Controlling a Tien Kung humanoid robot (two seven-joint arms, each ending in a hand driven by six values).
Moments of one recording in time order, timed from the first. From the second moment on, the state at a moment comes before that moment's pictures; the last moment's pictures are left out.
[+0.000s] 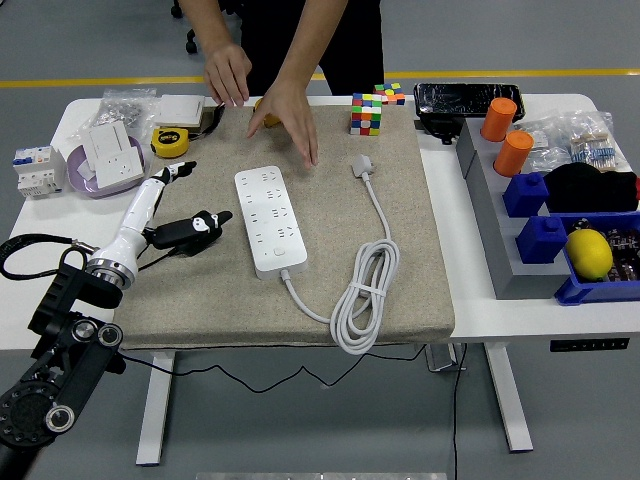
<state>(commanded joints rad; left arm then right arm) -0.22 0.09 -1.29 -1.26 1.81 0.12 0.04 0.09 -0.03 1.46 0.18 -1.59 -0.03 -0.13</state>
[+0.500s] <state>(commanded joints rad) -0.30 0.07 -1.25 -1.05 1.99 0.18 0.03 0.09 -0.03 1.46 0.18 -1.59 -0.03 -0.13</state>
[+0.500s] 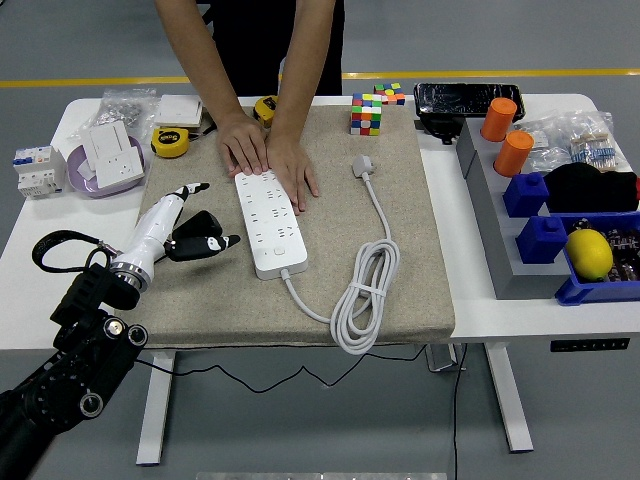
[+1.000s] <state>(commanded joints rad) -0.31 0.06 -1.24 -0.97 2.06 0.22 0.02 0.09 -0.03 1.46 0.18 -1.60 -0.03 -0.13</state>
